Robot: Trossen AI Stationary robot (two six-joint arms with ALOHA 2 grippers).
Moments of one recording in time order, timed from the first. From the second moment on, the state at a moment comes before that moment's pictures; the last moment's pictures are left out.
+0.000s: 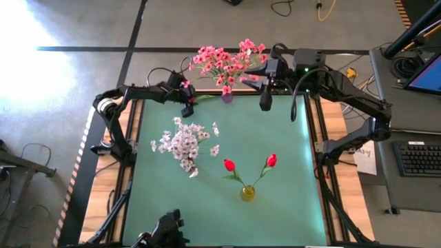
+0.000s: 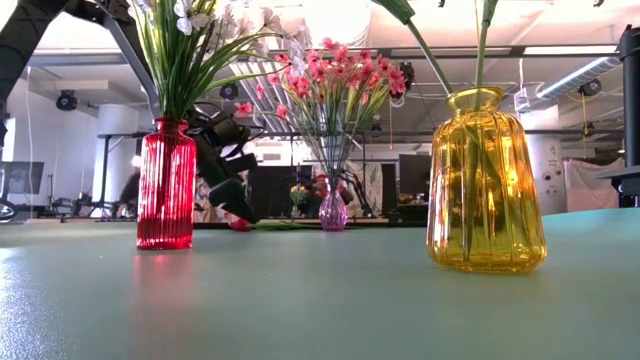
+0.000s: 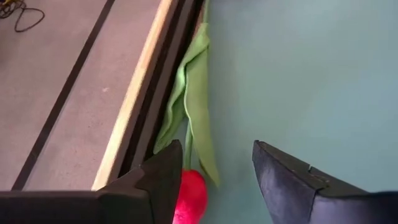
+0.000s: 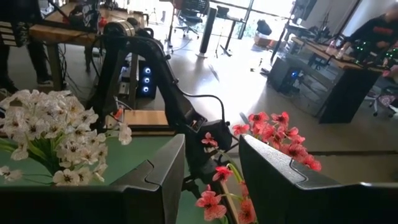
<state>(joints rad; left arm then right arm) 0.93 1.83 0.94 0.04 0.30 0.67 -0.31 1.38 1.75 -0.55 -0.02 -0.24</state>
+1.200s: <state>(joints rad) 0.97 1.80 1.05 -0.41 0.32 0.88 -0.31 1.38 1.75 -0.51 -0.02 -0.28</state>
